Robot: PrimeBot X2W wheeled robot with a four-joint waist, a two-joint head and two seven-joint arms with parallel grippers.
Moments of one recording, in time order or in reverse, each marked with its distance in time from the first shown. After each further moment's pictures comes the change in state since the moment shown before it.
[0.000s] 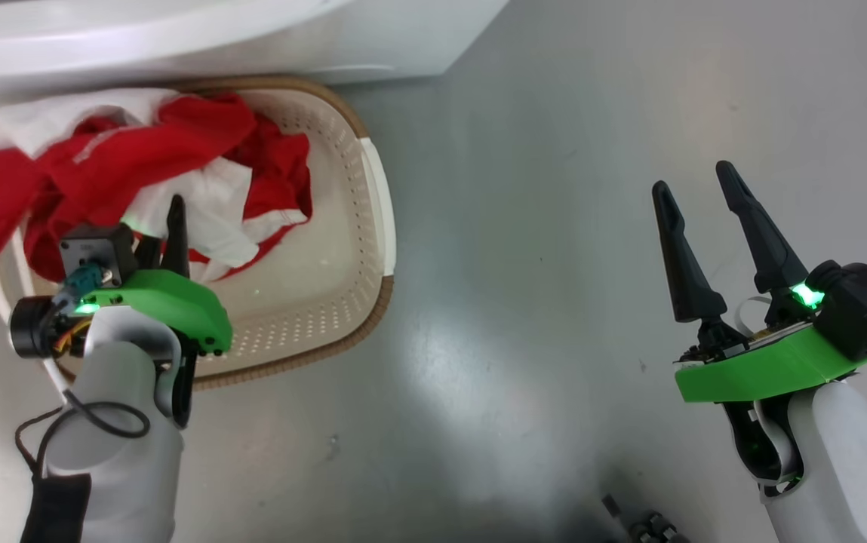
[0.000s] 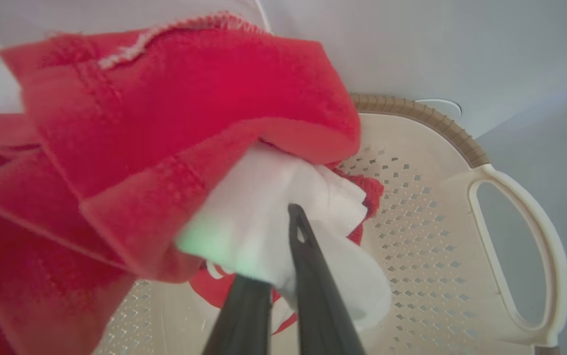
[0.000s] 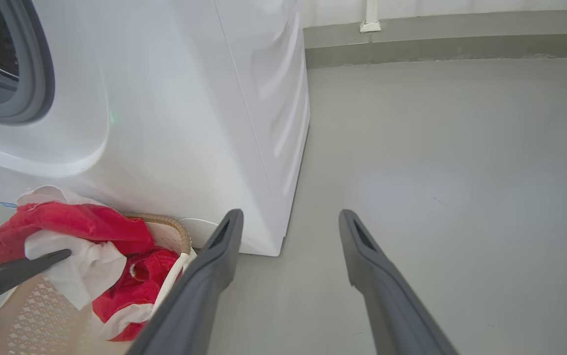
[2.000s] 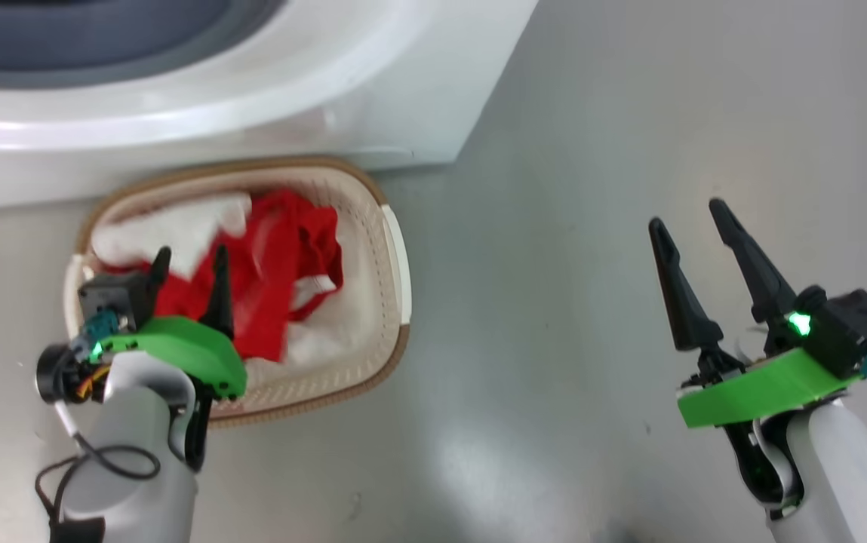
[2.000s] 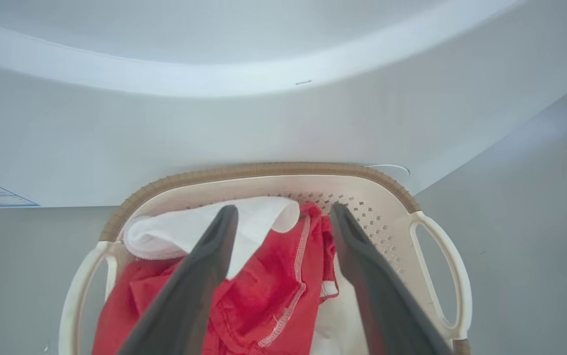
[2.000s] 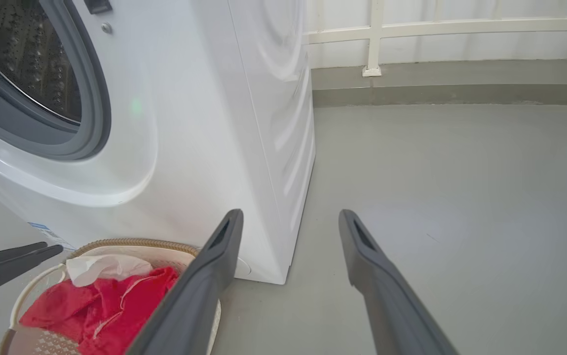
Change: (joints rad) left arm 0.073 -0.015 -0.001 0.006 -0.035 -0.029 0.000; right arm 0.031 -0.022 0.017 0.047 0.006 0.000 0.000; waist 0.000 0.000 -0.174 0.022
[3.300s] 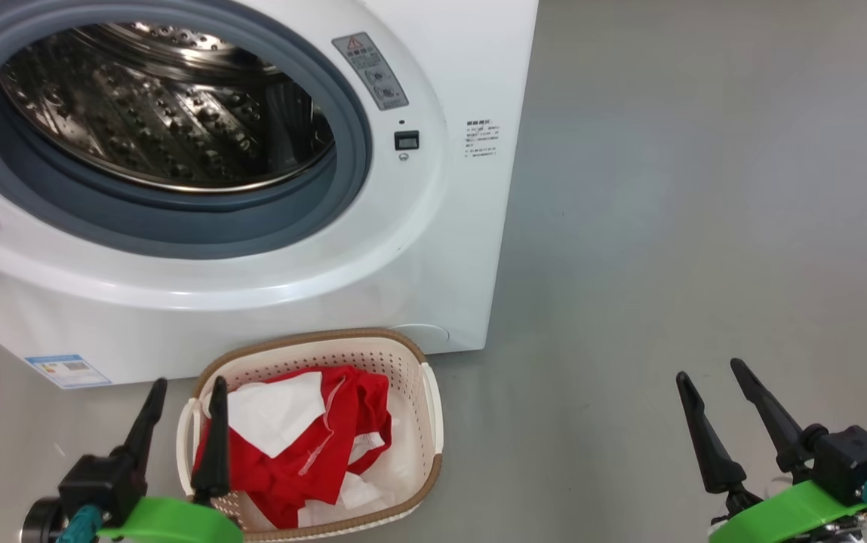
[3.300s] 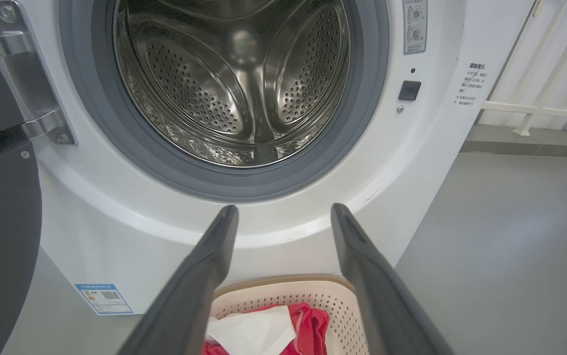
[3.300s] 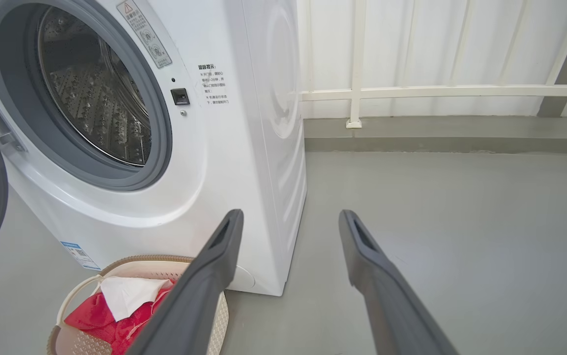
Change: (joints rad) left arm 0.562 0.002 0.027 -0.610 -0.012 -0.018 0.000; right arm 0.303 -0.022 -0.052 0.029 -0.017 0.001 0.000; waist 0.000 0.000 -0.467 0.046
